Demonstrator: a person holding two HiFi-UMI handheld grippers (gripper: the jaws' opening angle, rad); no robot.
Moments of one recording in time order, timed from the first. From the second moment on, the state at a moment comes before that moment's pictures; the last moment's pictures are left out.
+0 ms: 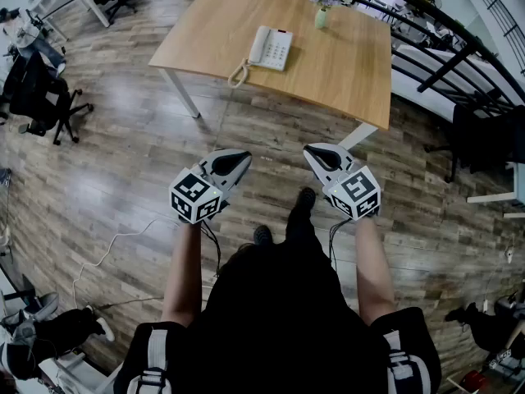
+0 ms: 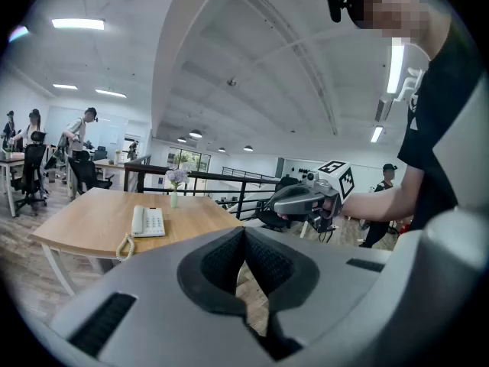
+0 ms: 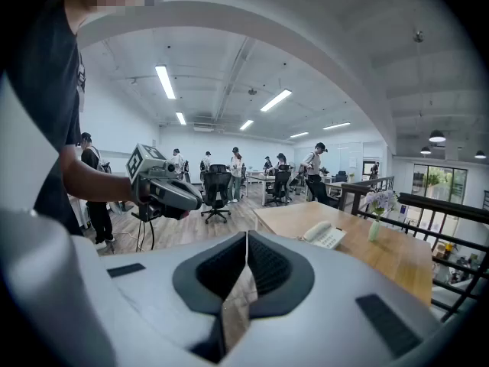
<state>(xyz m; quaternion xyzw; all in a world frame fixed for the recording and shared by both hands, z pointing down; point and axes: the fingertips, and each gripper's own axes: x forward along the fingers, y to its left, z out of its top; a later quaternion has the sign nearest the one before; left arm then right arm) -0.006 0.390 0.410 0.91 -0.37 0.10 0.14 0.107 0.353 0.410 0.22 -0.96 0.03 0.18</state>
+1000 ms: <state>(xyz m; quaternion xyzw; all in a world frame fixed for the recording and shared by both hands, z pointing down) -0.016 0.352 0.413 0.90 -0.40 0.11 0.16 0.118 0.305 0.428 0.20 -0.96 0.06 0.18</state>
